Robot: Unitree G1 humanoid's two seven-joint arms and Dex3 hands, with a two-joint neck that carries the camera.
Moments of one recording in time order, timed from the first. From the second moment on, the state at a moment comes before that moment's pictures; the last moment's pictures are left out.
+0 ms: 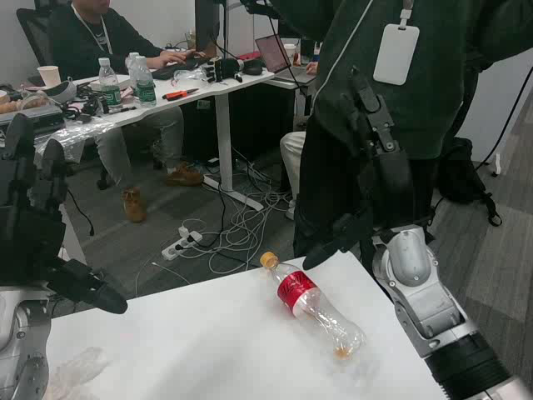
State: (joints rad) left arm -0.48 0.16 0.13 0.29 -0.28 -0.60 -0.14; right arm -0.38 -0.47 0.00 -0.03 0.19 -0.48 -0.26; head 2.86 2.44
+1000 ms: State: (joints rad) left arm -0.51 0.12 -0.01 0.43 -0.15 -0.73 0.08; right arm -0.29 -0.46 -0.08 0.08 0.31 -0.73 -0.18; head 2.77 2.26
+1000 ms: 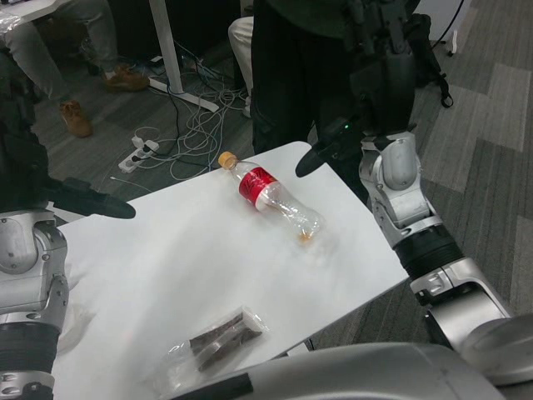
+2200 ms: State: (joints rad) left arm -0.50 0.16 0.06 0.65 -0.15 -0.73 0.05; right arm -0.36 -0.88 0.77 -0.03 0.18 -0.69 -0.11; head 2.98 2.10
